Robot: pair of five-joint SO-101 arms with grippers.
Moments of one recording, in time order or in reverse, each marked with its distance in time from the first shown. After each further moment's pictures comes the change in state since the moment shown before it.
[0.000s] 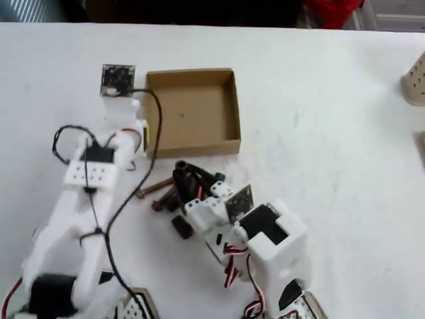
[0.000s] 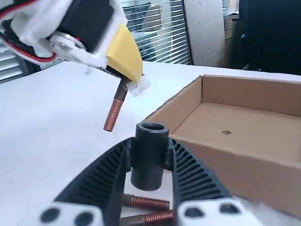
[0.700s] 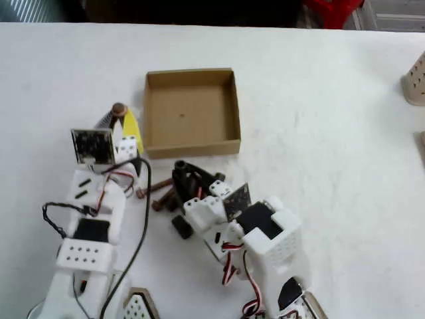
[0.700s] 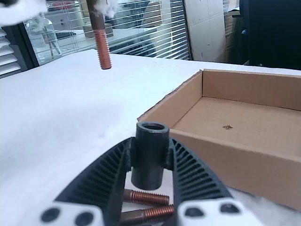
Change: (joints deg) left arm 1.4 -40.3 36.3 -34.0 -0.1; right arm 0.0 3.0 -1.7 0.0 0.1
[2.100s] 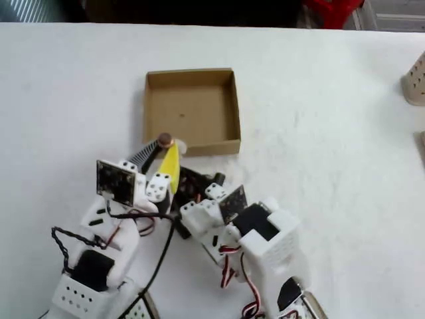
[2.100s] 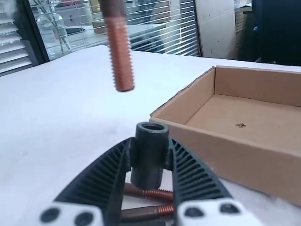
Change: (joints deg) left arm 18.4 -31.5 2.0 30.7 3.2; right arm -2.2 0.4 0.0 0.0 0.0
